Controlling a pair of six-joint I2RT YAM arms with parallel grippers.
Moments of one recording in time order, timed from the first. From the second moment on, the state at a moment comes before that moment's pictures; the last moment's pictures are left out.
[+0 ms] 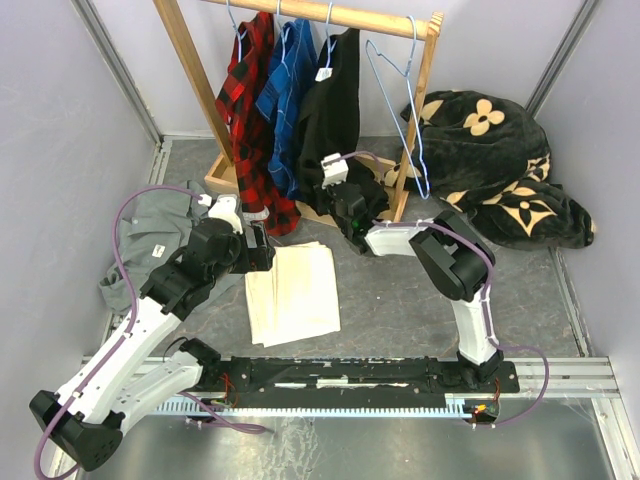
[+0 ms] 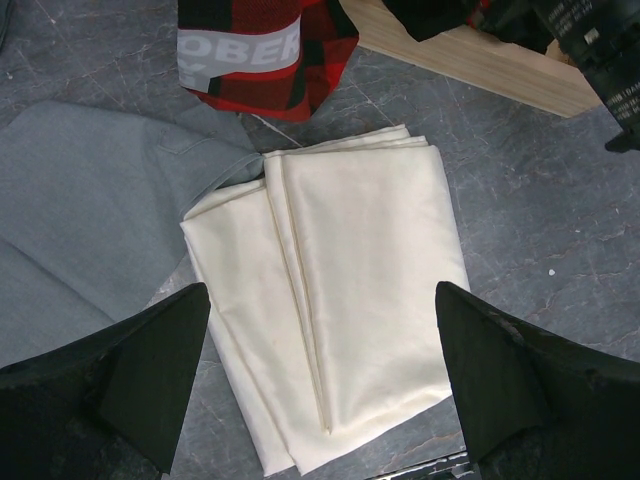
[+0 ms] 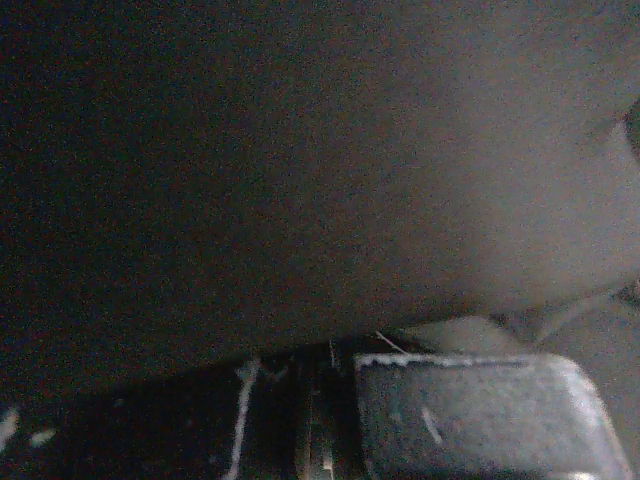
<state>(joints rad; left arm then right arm) -0.55 0.81 0.84 -0.65 -0.20 -0.43 0.72 2.09 1.24 0.75 0.28 0.06</state>
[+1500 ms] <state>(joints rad) -0.55 0.73 0.89 -0.69 -0.29 -0.43 0.77 0.92 0.67 -0.50 0.40 0.65</state>
